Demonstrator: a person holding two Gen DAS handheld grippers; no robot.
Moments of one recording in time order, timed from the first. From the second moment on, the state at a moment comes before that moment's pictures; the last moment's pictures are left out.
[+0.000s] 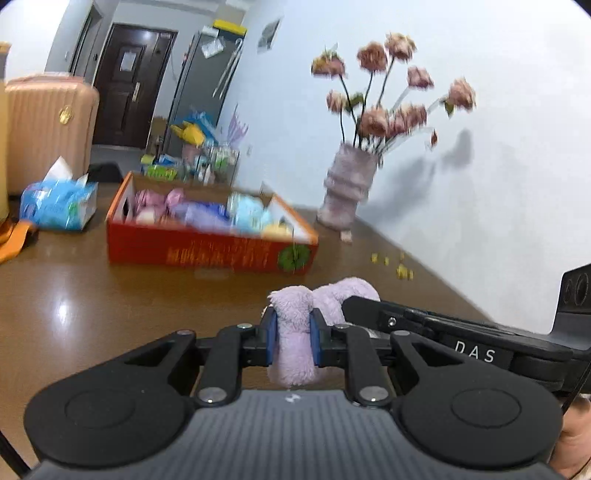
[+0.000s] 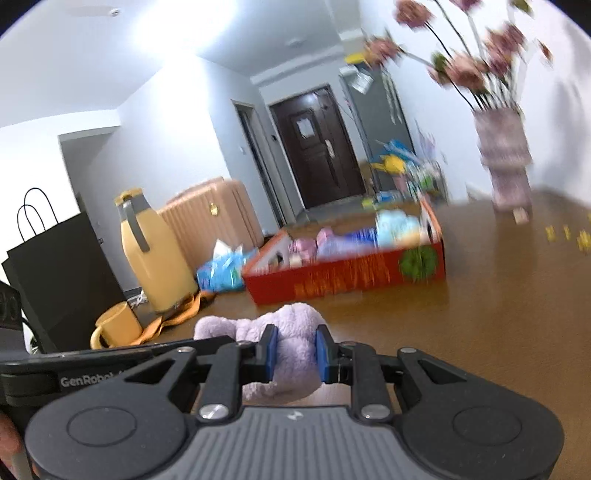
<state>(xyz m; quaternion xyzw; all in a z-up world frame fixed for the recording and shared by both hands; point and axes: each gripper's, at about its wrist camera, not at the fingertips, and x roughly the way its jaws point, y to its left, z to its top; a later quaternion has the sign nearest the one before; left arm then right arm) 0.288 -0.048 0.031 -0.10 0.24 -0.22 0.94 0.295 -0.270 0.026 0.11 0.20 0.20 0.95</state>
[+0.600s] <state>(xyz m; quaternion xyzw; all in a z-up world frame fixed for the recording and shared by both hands) 0.570 -0.041 -0.025 -0.10 0.34 -0.15 0.92 0.634 -0.216 -0.011 0.00 0.37 0.22 0.90</state>
